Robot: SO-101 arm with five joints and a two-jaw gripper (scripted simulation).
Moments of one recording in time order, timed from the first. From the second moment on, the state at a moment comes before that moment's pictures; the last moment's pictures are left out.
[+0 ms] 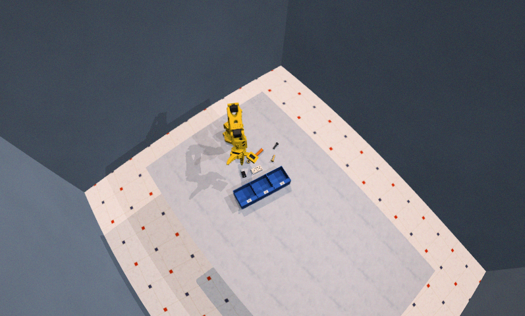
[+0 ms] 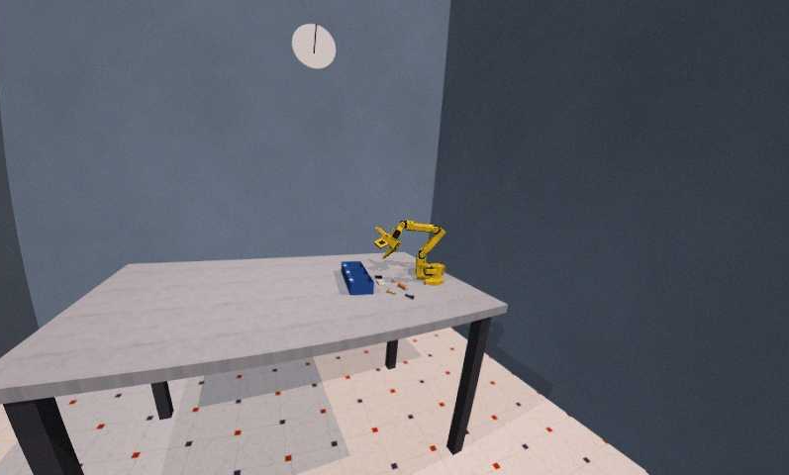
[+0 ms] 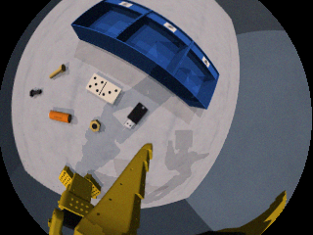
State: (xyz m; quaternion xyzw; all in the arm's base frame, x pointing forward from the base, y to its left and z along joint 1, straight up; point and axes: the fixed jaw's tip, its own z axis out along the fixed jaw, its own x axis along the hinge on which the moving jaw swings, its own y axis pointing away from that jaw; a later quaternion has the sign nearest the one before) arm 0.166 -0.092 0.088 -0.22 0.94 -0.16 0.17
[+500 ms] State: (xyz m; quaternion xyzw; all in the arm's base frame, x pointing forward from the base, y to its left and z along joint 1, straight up) arm 0.167 -0.035 0.099 -0.10 0.98 -0.05 0.14
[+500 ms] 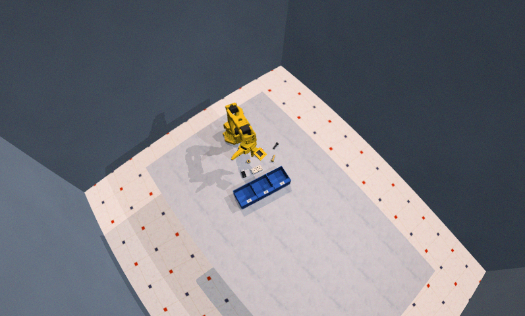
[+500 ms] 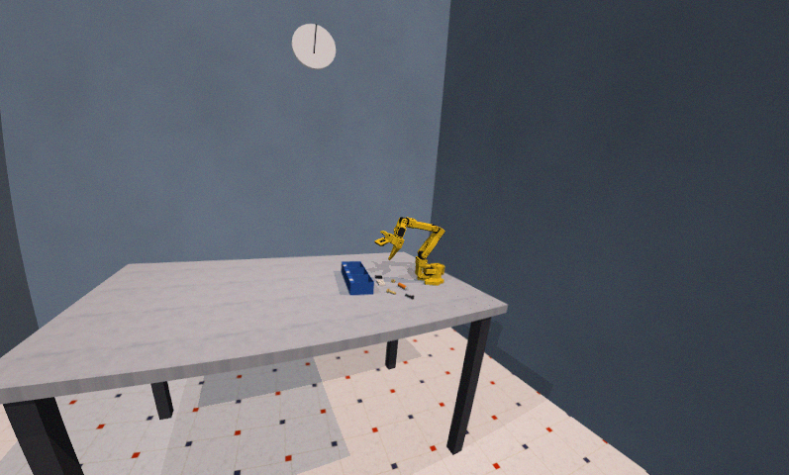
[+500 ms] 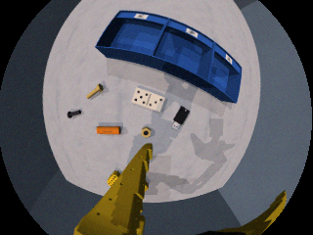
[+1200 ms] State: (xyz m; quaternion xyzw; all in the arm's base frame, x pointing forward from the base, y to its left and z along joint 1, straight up) arm 0.158 -0.001 0.109 0.00 1.00 -0.01 0.09
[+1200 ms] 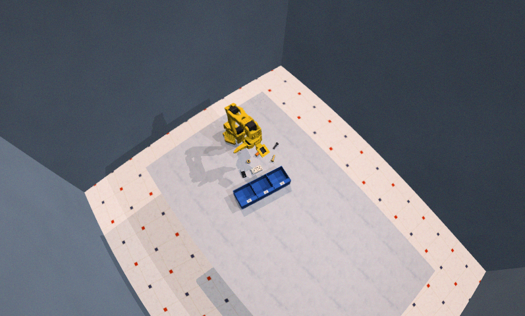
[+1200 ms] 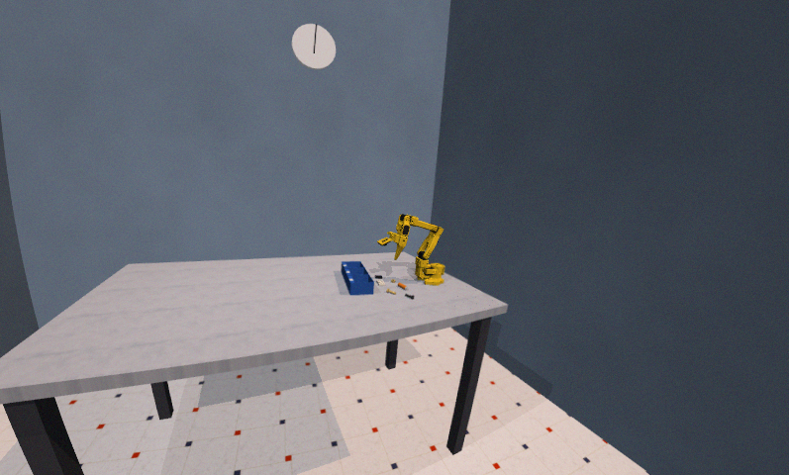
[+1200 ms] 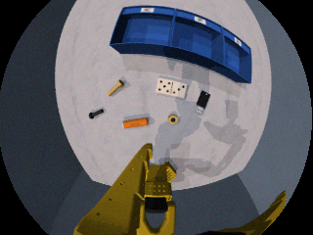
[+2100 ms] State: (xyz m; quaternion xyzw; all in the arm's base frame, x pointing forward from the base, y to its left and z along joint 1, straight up) arm 0.164 -0.001 0.114 0.00 0.99 -0.01 0.11
